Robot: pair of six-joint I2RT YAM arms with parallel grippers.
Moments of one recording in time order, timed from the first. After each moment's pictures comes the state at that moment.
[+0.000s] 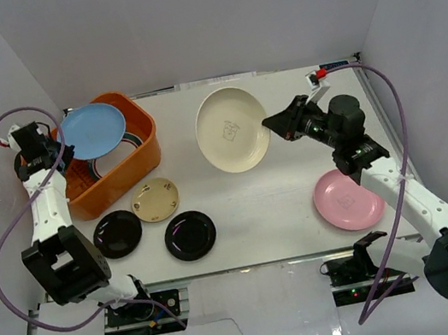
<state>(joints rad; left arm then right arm) 0.35 1.46 1.30 -0.42 -0.02 -0.62 0.35 1.07 0.84 0.17 -0.42 0.63</state>
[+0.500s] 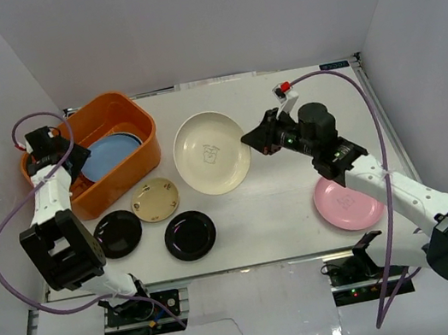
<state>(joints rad) 0.35 1.59 1.26 -0.44 -0.01 -0.57 0.58 1.17 0.89 0.11 -0.29 0.52</state>
